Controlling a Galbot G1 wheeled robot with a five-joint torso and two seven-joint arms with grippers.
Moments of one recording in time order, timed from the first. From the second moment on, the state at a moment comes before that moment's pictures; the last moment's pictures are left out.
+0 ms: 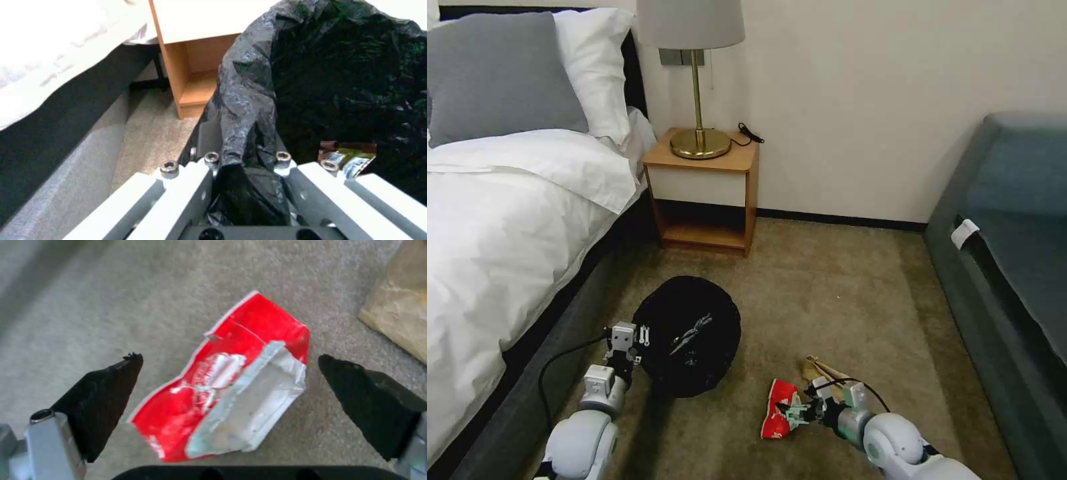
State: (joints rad) left arm 1.47 -1.30 -0.56 -1.89 -0.09 0.03 0.04; right arm -1.18 1.00 -0.02 1.51 0.63 -0.39 -0.14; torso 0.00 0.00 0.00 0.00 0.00
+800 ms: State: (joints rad) left arm 1.50 -1.31 -0.55 -1.93 -0.07 0.00 0.05; right arm -1.16 1.08 -0.03 1.35 0.53 -0.32 -0.18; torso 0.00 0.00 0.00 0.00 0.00
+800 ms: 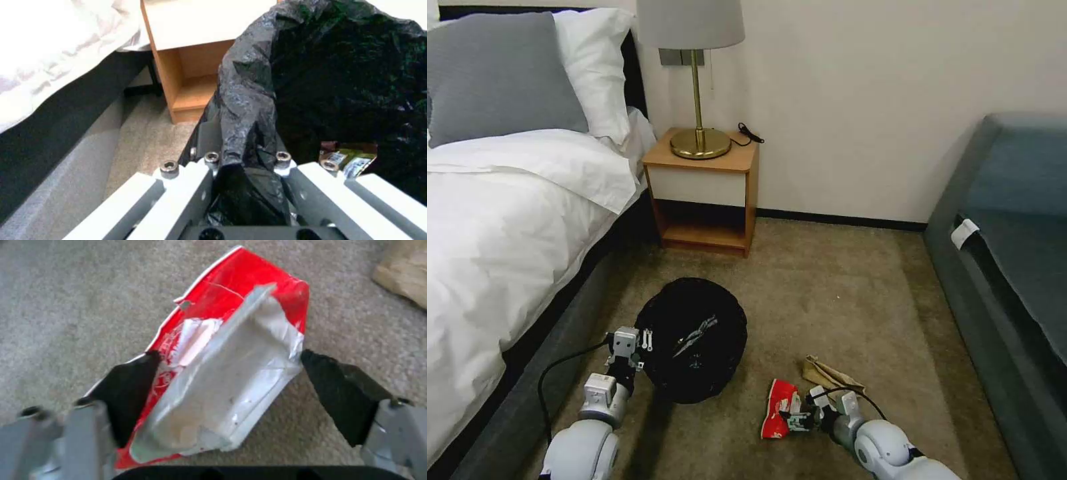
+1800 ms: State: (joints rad) left arm 1.52 -1.32 -0.56 -1.90 -0.08 -0.05 0.05; right arm -1.15 1.14 0.03 1.34 0.49 -0.29 -0.20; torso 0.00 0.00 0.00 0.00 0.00
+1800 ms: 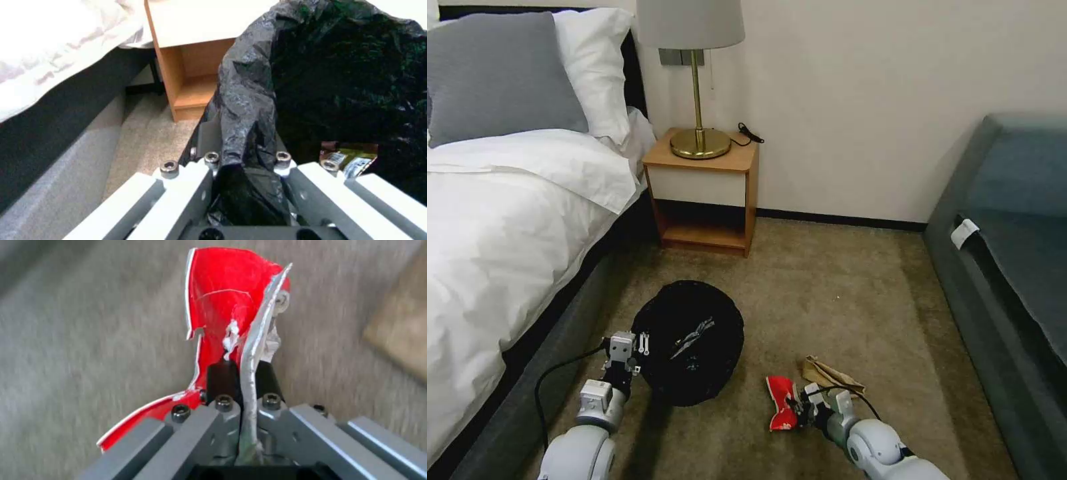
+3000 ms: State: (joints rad) left arm 1.51 -1.33 -0.56 -1.88 -0.07 -0.06 0.04; right arm -0.95 1.32 0.11 1.56 0.98 -0.03 -0.10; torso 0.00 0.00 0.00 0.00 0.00
